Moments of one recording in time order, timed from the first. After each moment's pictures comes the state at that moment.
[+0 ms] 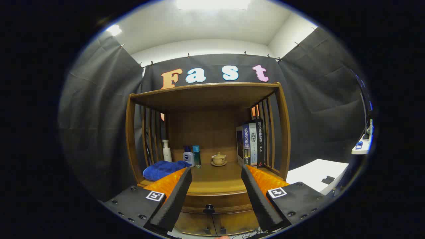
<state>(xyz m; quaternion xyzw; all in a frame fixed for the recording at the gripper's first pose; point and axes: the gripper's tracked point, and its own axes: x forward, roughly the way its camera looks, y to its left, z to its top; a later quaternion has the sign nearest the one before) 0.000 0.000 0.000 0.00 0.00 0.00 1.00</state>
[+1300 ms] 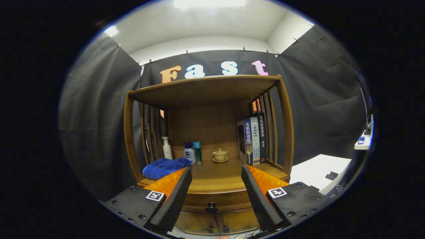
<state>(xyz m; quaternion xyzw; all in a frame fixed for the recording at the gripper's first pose) 0.011 0.001 -0.016 0.01 0.01 0.00 1.00</state>
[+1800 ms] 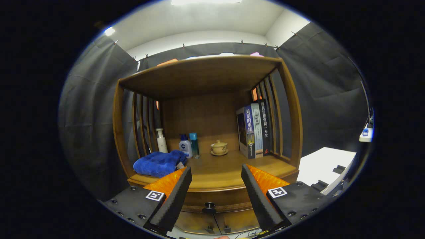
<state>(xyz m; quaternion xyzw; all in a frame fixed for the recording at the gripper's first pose) 0.059 -0.005 -0.081 0.03 0.05 0.00 1.00</state>
